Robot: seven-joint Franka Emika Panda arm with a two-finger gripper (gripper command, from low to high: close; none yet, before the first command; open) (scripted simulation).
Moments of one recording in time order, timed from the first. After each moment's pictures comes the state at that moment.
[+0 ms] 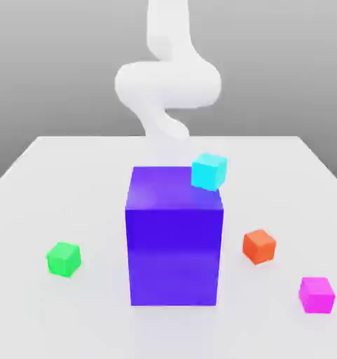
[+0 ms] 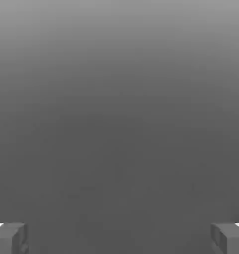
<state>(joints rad) 0.07 -0.71 -0.01 -2.32 0.02 2.34 0.71</state>
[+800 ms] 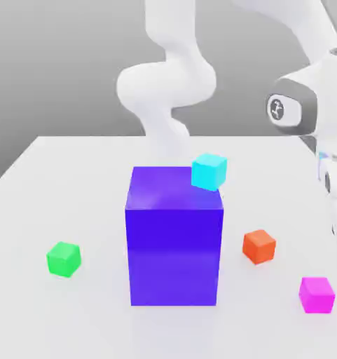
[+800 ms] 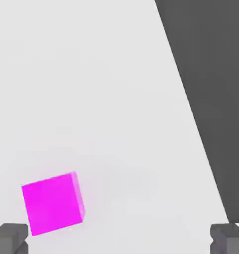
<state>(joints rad) 0.52 0.17 0.08 -2.49 0.00 2.71 -0.04</state>
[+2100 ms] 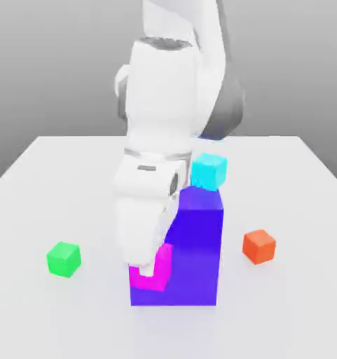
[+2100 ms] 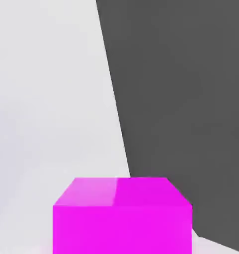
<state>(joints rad) 0.02 -0.11 -0.22 -2.61 -0.22 2.73 -0.64</state>
